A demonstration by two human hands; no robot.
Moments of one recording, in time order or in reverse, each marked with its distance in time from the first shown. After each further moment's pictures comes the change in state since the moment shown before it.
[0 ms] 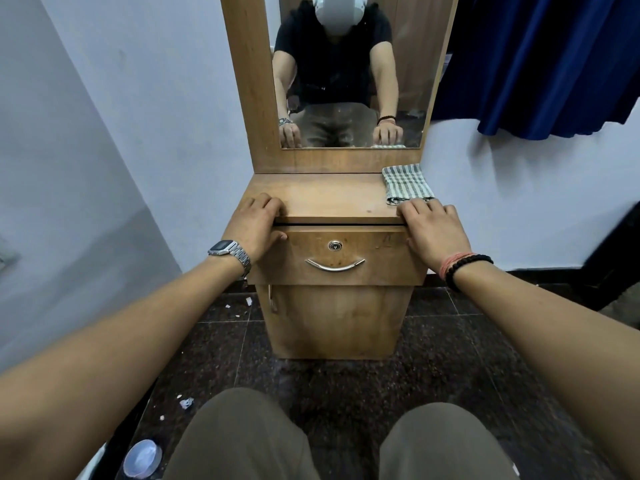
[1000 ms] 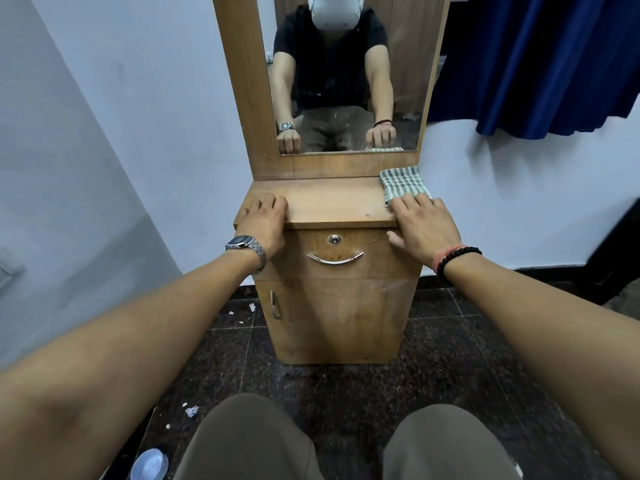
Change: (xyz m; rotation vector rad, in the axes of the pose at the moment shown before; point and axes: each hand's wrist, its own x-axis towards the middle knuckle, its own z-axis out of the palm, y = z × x) left_hand 0.018 0.016 0.003 0.130 -0.054 -0.083; right_hand 0.017 0.000 0.005 -0.035 0.034 -0.079
